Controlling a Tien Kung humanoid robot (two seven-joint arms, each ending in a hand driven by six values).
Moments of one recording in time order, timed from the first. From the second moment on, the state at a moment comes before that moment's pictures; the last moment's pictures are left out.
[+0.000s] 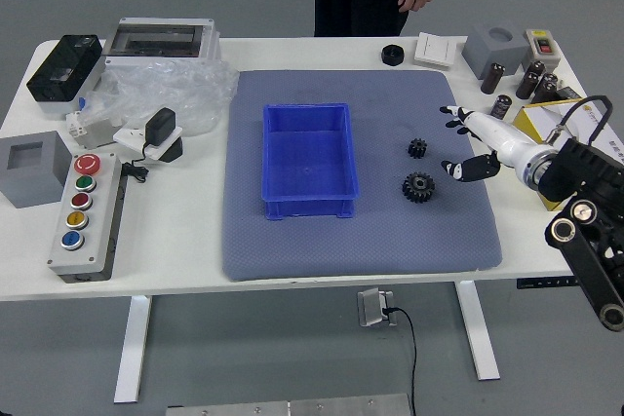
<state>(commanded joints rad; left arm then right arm) -0.25 0.08 -0.68 -0.18 1.30 -0.14 0.25 0.33 -0.30 1.31 1.45 -2.09 0.41 -0.29</state>
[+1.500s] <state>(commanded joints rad) -0.25 0.08 -0.68 -0.18 1.29 -0.14 0.25 0.42 -0.28 1.11 1.35 -2.20 0.48 -0.31</state>
